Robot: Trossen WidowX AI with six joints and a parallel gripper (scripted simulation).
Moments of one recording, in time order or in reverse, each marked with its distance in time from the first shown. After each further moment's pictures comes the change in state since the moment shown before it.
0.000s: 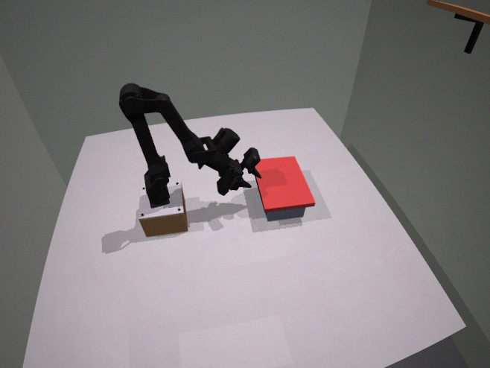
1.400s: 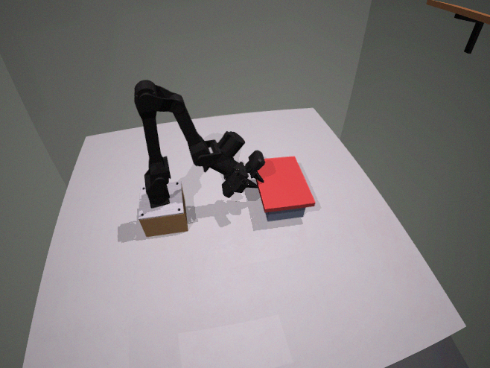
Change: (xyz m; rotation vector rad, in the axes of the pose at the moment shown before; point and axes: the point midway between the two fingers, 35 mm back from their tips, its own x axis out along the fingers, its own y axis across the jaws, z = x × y) arm 0.020 0.001 0.001 0.003 0.000 0.011
